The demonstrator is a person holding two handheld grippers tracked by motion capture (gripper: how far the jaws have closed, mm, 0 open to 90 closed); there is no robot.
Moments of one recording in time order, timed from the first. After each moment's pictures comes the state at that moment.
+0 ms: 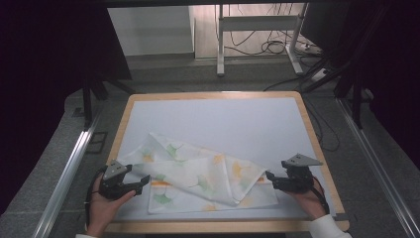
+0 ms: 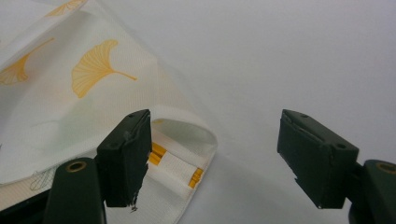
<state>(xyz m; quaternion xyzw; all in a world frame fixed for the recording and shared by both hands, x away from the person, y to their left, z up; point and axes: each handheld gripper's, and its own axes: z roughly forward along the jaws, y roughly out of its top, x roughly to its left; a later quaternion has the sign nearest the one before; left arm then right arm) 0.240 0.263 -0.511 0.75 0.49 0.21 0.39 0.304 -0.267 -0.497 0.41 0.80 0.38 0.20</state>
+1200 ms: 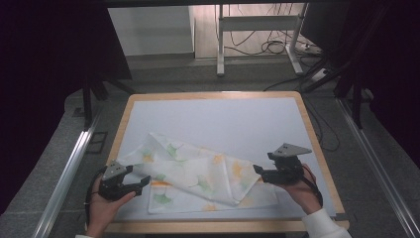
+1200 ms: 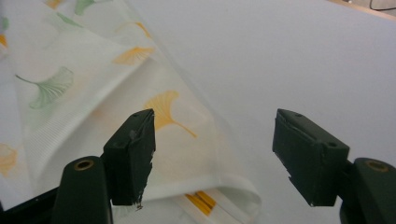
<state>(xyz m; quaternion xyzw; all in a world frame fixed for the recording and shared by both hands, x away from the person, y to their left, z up) 0.238 0.262 -0.509 0.75 0.49 0.20 0.40 0.308 -0.226 -0.452 0.36 0.83 0.39 0.18</state>
